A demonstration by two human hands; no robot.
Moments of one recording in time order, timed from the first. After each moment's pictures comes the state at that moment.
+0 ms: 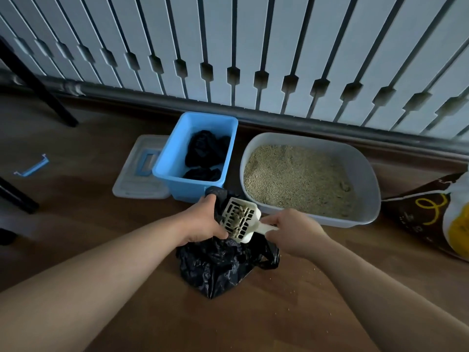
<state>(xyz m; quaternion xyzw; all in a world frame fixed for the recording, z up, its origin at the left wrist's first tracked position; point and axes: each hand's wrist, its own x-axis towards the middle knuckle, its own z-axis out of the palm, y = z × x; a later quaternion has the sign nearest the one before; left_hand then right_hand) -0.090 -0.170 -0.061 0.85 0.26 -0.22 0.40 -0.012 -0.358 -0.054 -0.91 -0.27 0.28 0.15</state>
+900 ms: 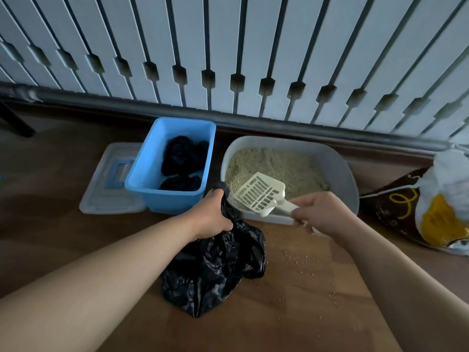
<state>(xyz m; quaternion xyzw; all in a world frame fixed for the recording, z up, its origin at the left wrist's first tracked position) -0.038 -0.187 -0.068 0.88 0.19 -0.21 0.38 0.039 -0.400 -0.036 -0.89 -0.03 0.26 0.37</state>
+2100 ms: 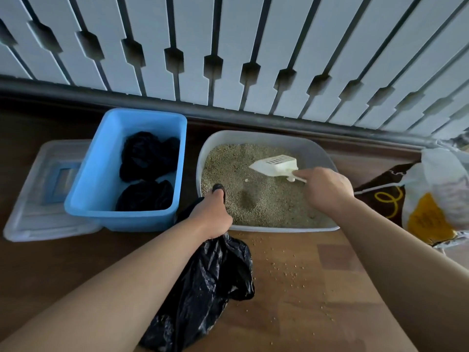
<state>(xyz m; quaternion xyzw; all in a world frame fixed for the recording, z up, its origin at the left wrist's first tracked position) 0.050 -0.193 -0.137 0.90 0.16 -0.21 0.35 0.136 -0.394 -0.061 -0.99 -0.10 0.11 -0.03</state>
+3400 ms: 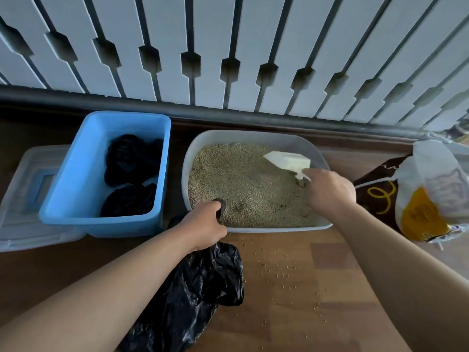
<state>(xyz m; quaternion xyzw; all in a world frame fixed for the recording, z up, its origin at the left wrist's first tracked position) 0.040 -0.209 -0.126 0.88 0.12 -0.26 0.39 0.146 -0.427 -0.077 -0.99 -0.05 0.11 -0.05</state>
